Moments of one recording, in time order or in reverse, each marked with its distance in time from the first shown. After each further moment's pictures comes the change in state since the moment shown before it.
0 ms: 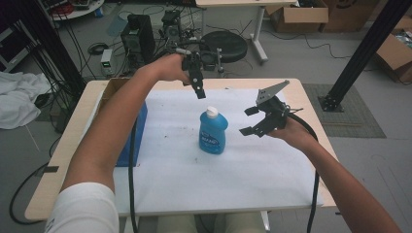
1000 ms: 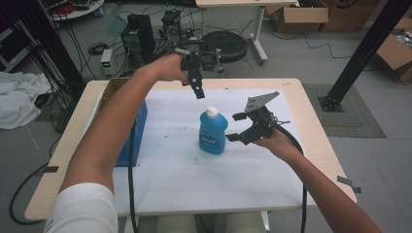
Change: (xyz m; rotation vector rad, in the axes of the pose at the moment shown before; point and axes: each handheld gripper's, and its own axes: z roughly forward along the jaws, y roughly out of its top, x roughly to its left) left arm 0.000 -0.002 0.000 0.006 0.005 0.001; right arm 0.023 0.000 0.033 -0.103 -0.021 0.012
